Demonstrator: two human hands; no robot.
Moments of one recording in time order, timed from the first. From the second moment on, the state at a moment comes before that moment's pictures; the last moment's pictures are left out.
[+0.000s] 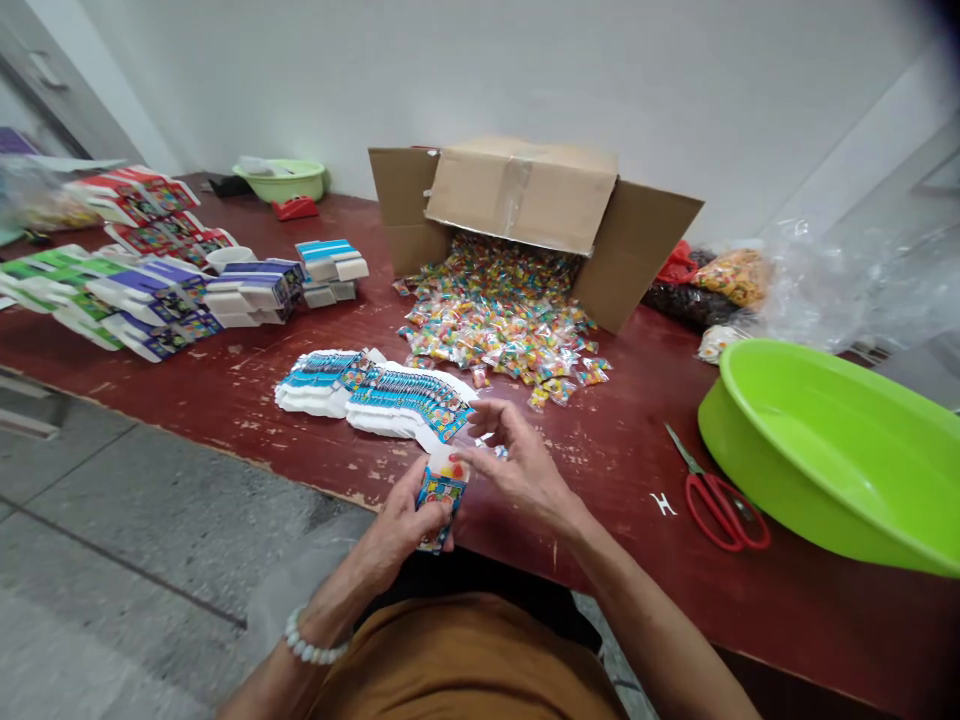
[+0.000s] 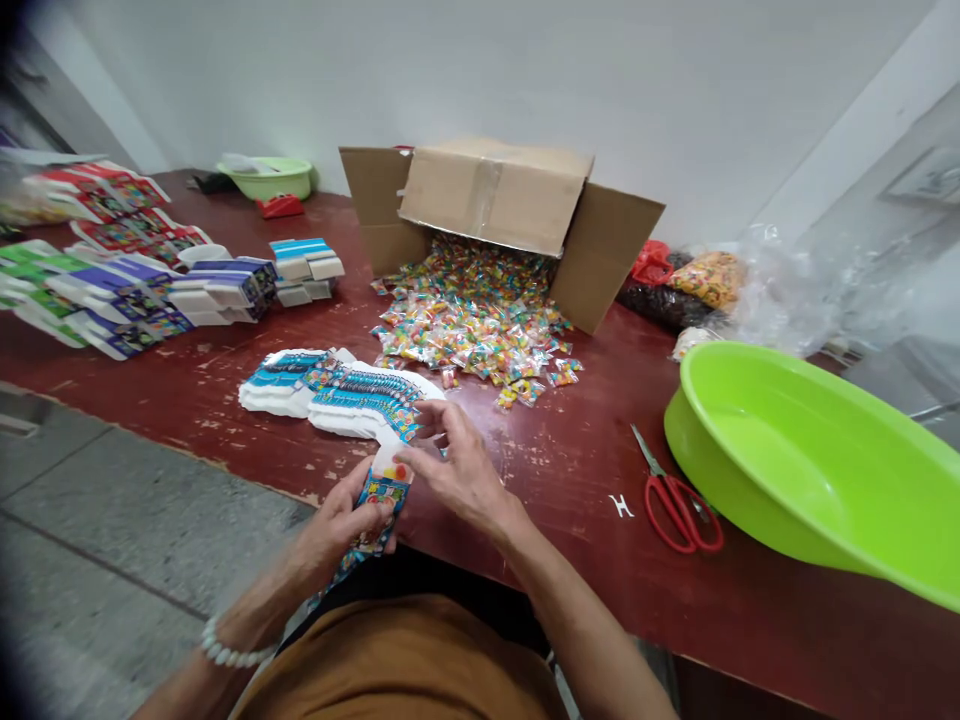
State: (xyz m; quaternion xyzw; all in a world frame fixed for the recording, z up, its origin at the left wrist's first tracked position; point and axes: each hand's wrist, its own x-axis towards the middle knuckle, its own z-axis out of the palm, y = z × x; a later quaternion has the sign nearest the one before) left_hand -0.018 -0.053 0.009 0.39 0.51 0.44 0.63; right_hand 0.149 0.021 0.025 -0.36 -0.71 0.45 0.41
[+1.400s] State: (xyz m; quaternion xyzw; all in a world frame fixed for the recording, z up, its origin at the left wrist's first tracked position) left_hand -0.019 -0.045 0.004 0.14 0.46 0.52 0.71; right_hand 0.124 -0.006 -0.001 -0.30 -0.78 0.40 0.37
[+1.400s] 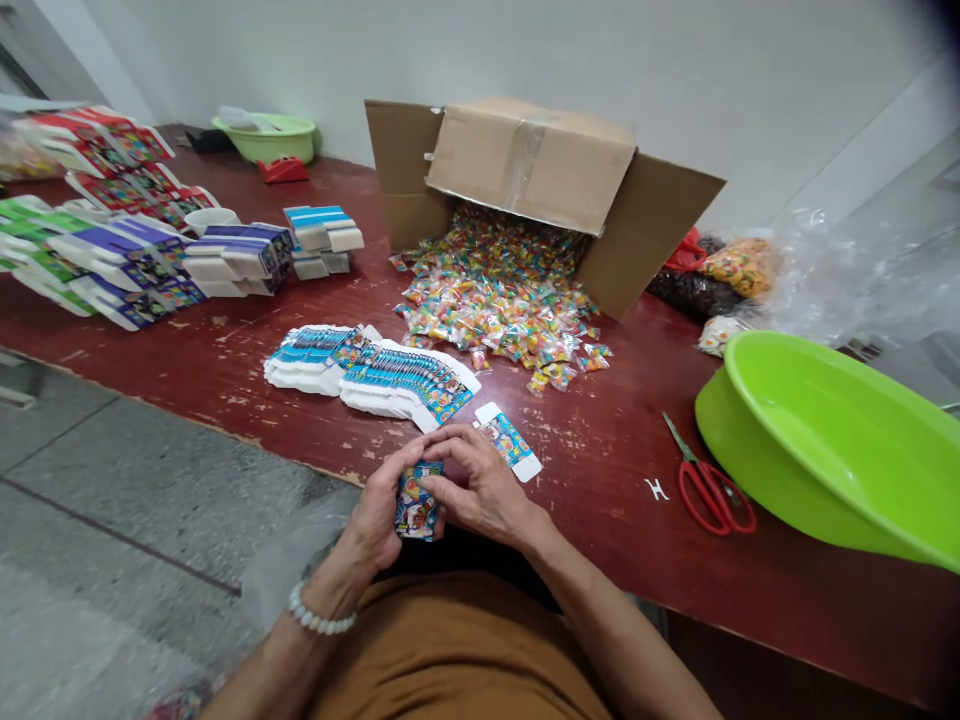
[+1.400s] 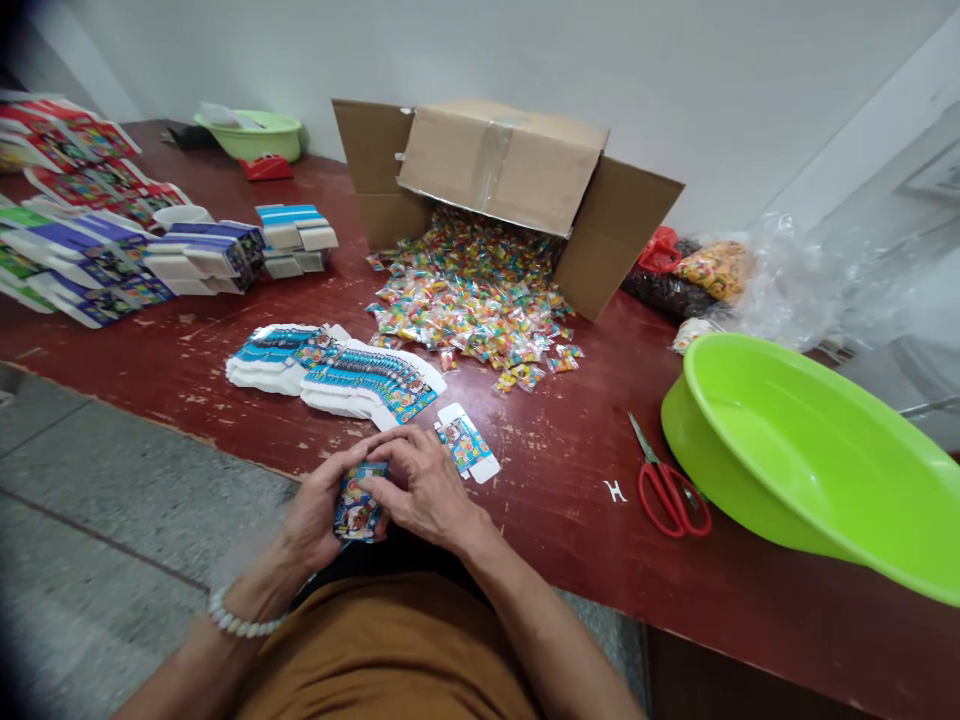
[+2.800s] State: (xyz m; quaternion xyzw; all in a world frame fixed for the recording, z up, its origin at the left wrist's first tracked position) left_hand -0.031 -0.060 0.011 0.37 0.38 0.36 0.77; right_hand 0.144 -0.009 0.042 -0.25 -0.85 0.32 0.33
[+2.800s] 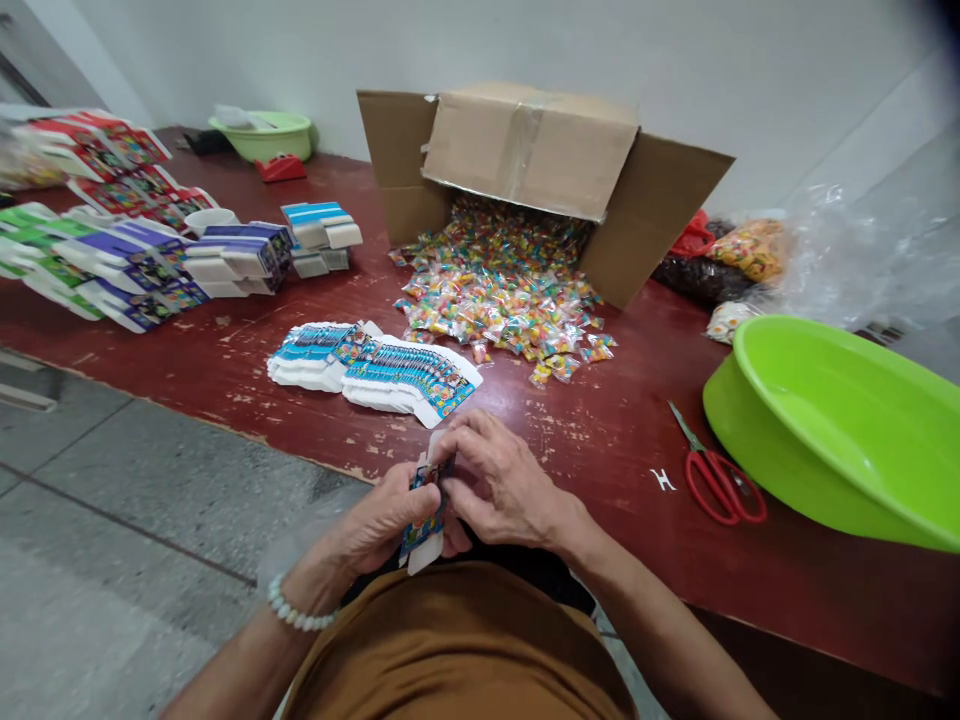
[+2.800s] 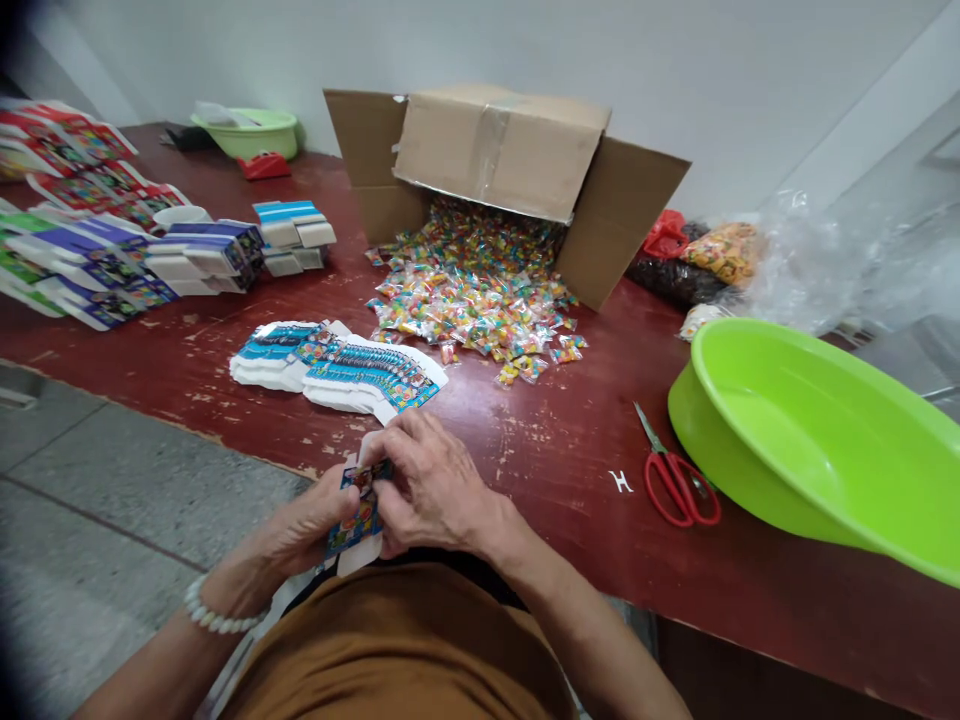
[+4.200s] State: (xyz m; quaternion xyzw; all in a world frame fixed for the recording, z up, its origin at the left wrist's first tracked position) left_hand -0.002 -0.057 0.007 0.37 0.52 0.59 0.49; right_hand 0.126 -0.015 -0.020 -0.37 -0.48 0.62 0.50
